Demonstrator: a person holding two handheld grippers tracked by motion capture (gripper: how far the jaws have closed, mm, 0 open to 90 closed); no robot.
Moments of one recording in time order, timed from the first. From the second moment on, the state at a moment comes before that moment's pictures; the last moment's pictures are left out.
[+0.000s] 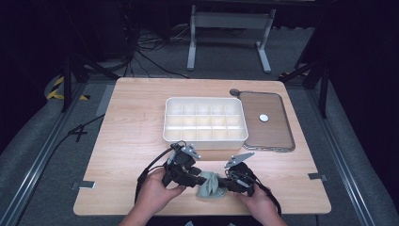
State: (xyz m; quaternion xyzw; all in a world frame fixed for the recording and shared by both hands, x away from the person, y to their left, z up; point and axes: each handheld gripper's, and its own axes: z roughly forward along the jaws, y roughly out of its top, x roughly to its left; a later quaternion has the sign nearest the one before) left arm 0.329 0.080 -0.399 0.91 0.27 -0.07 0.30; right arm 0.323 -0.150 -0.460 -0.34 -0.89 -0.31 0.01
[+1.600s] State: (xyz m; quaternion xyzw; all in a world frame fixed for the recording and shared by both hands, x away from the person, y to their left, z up) left arm 0.317 0.107 -0.417 0.91 0.31 -0.02 0.29; right arm 0.325 -0.121 -0.422 -0.28 -0.91 -0.32 0.00
